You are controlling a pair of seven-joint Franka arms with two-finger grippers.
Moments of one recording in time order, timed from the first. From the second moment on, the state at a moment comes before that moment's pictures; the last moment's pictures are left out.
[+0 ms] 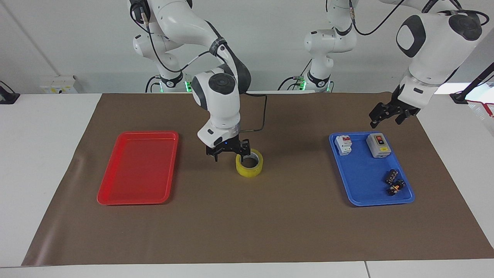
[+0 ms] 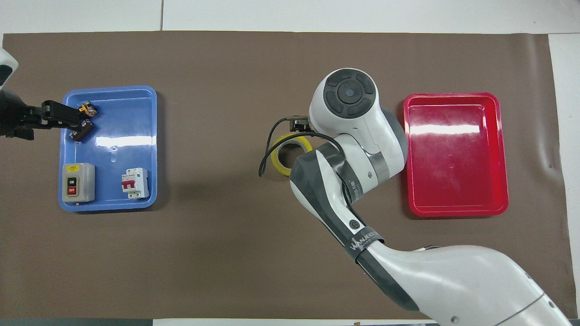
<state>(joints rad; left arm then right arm) -0.02 0.04 -0.01 -1.65 -0.01 1.68 -0.10 0.54 0.44 -0.05 -1.60 -0.02 2.12 0.55</state>
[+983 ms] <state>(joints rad) 0.02 0.00 0.00 -1.66 -0.01 1.63 0.01 0.59 0.43 -0.05 -1.84 -0.02 2.39 0.30</state>
